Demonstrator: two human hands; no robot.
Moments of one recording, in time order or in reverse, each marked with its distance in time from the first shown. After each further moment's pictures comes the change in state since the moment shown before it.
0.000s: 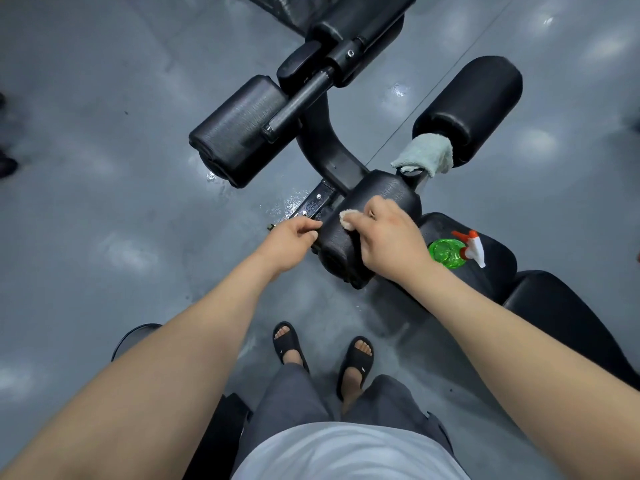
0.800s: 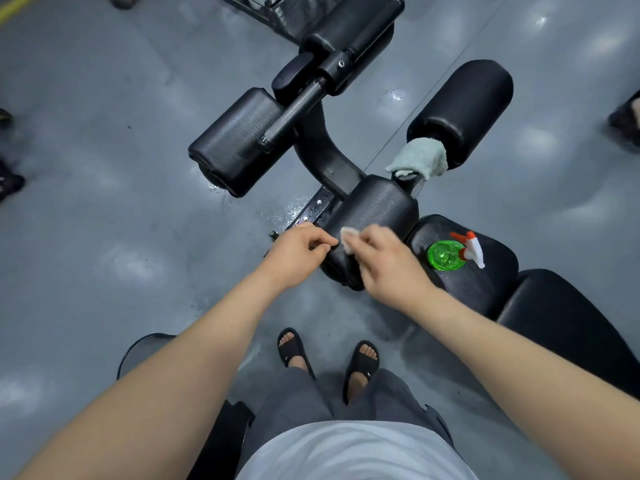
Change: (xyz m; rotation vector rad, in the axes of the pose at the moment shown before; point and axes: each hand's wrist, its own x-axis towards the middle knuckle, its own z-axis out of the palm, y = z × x) left_hand -0.024 0.021 0.008 0.235 0.029 0.286; right_hand -0.036 0.003 0.011 0.091 0.030 -0.111
